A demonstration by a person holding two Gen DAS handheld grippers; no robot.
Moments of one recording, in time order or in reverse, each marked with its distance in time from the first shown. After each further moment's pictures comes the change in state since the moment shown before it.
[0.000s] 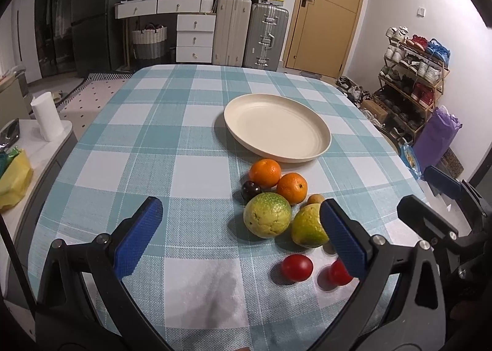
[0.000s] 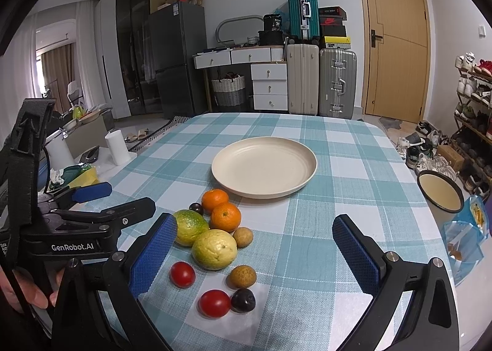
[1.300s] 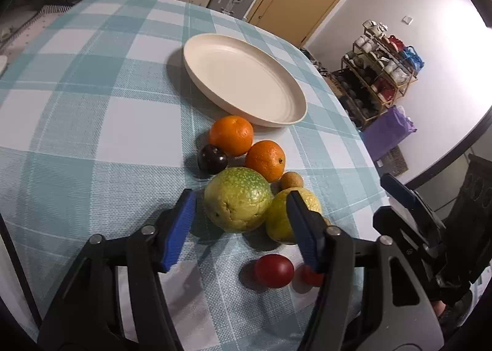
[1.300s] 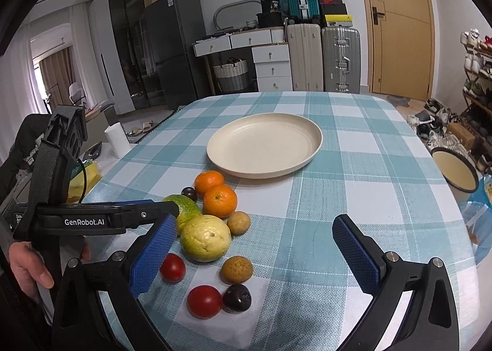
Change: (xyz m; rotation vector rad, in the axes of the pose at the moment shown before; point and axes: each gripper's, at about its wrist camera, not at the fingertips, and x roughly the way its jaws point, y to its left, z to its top) left arm 0.091 0.023 -0.002 -0.165 0.248 -0.335; right arm 0.034 -0.019 -0.015 0.060 0.085 0.059
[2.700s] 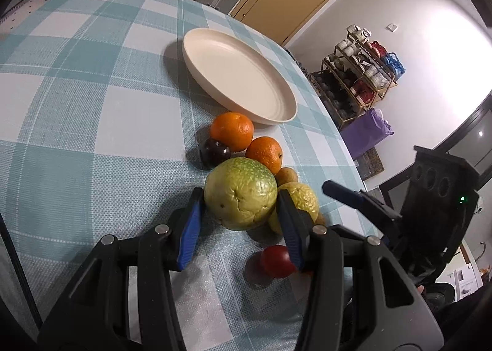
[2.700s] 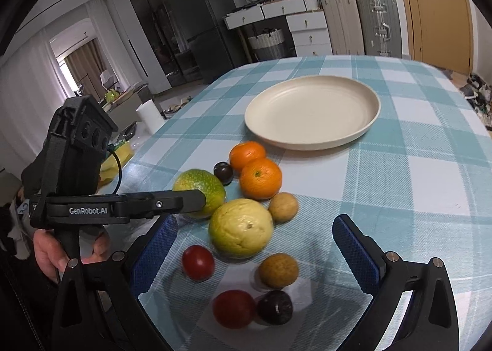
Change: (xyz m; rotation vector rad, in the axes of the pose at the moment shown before) left arm 0.001 0.025 -0.001 -0.019 -0.001 -0.123; right arm 0.052 0.009 -0.004 0.025 0.164 0.229
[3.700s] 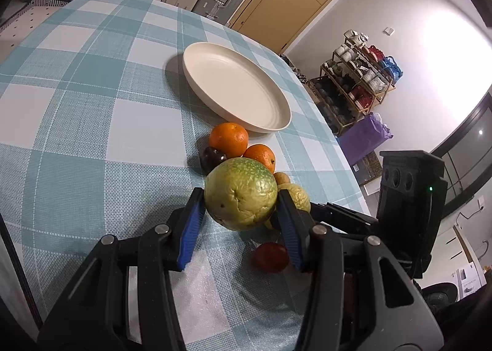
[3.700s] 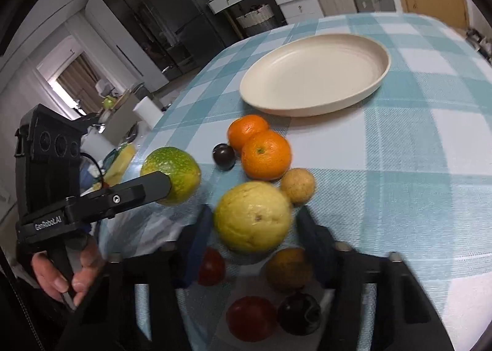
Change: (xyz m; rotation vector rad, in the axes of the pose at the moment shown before) left arm -0.027 -0.004 -0.007 0.018 -0.039 0.005; right arm 0.029 -0.008 -0.003 0.139 0.101 0.065
